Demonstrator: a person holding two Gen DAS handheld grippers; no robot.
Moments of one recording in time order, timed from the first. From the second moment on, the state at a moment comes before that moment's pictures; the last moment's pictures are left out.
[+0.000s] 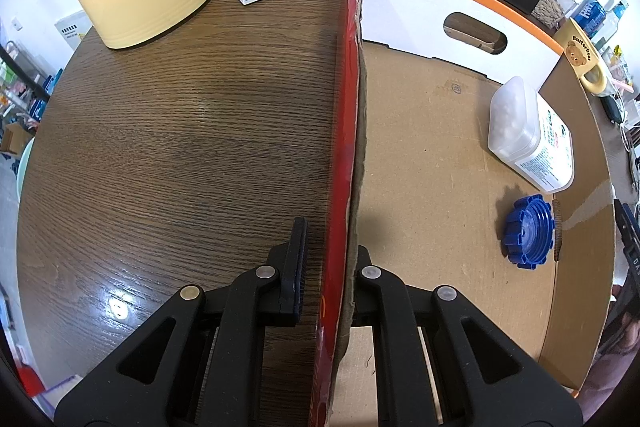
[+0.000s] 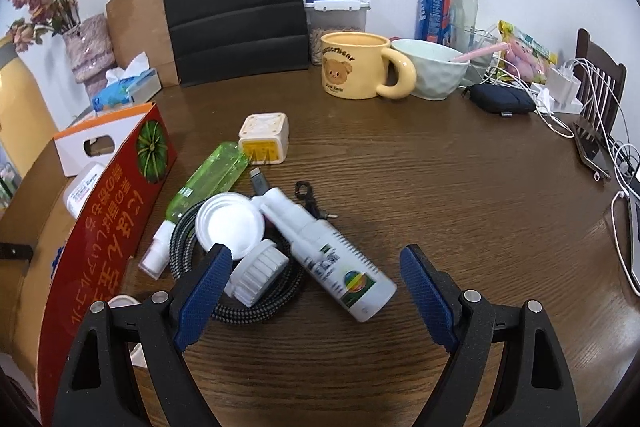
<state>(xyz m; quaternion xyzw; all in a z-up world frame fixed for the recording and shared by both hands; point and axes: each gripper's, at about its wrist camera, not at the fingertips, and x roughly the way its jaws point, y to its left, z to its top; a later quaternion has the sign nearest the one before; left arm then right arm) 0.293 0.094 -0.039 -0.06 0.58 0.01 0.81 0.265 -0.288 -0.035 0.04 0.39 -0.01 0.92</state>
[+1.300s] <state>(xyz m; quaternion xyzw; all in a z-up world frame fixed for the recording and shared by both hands) 0.294 0.094 -0.039 -0.06 0.58 0.01 0.81 0.294 -0.303 -0.054 0.03 0.42 0.02 0.91</state>
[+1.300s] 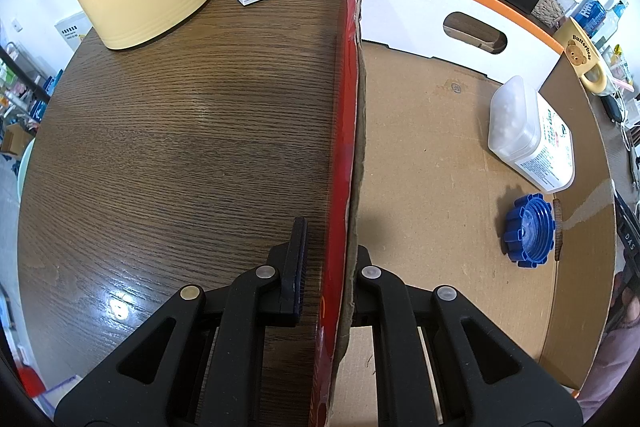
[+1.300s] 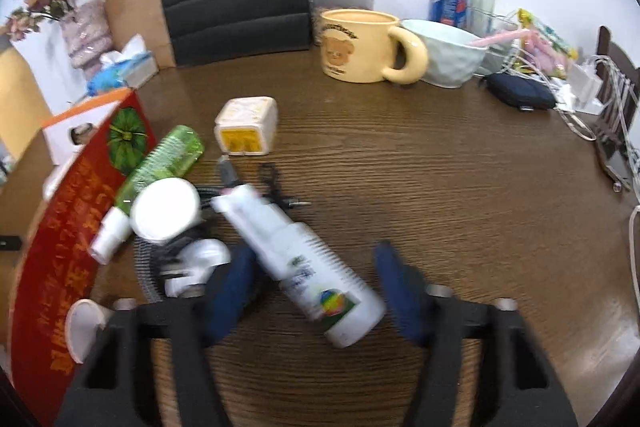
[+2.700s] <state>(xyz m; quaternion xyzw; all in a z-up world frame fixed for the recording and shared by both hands) 0.294 0.093 -0.040 -0.06 0.58 0.01 0.81 0.241 -0.220 0.024 0.04 0.25 0.11 0.96</state>
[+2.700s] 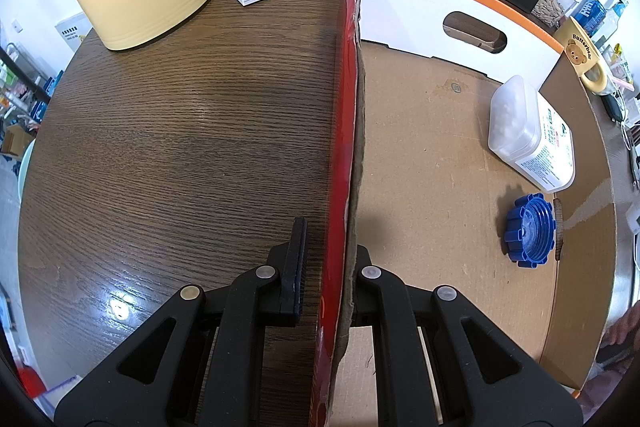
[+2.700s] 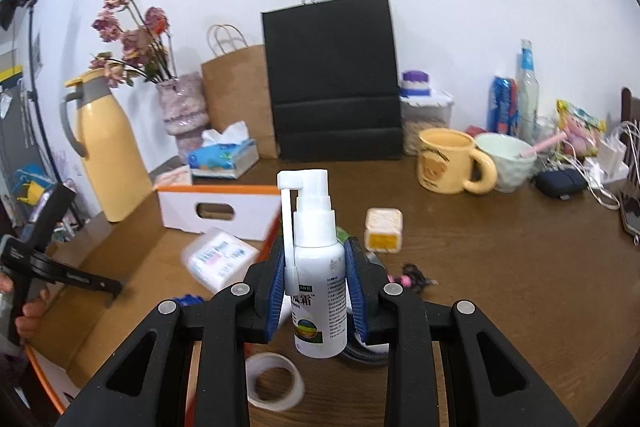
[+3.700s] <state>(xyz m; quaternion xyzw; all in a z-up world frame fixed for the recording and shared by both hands) 0.294 0.092 -0.040 -0.06 0.58 0.01 0.81 0.290 -0.104 0.022 -0.09 0.31 0.20 0.92</state>
